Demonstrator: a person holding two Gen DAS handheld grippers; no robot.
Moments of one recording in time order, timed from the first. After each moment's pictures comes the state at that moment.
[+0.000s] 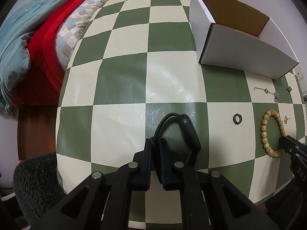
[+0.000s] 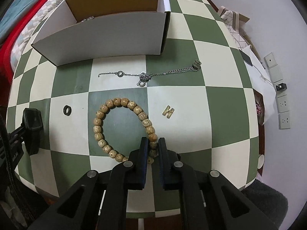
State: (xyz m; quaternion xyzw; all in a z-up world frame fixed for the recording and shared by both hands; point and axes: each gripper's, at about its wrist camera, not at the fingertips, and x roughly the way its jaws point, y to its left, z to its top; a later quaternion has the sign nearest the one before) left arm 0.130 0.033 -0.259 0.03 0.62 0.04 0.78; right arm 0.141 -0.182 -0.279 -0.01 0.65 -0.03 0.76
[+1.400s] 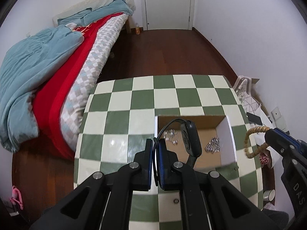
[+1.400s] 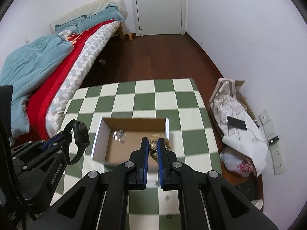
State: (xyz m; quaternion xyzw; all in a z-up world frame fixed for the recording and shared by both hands) left arm 0.235 -0.011 -0.104 0.02 0.49 0.00 0.87; right arm 0.210 -0.174 -0.071 0.02 0.46 0.02 0.89
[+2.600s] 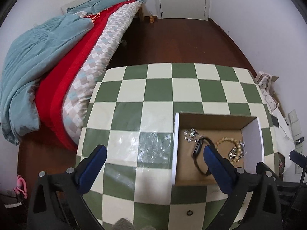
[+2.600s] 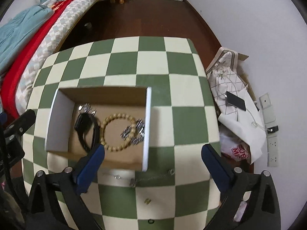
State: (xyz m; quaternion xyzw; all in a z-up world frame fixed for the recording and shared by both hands) left arm 0.261 0.004 -0.148 0.02 0.52 0.06 0.85; right arm 0.273 -0.192 -0.178 -0.02 0.59 -0.01 0.81
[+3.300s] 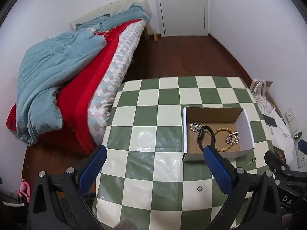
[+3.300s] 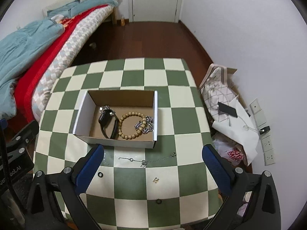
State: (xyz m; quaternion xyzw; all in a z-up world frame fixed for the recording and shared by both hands) left arm 0.171 0.017 -0.088 0.04 0.45 0.07 0.89; right arm 0.179 -0.176 -0.106 -0.02 0.50 -0.02 0.87
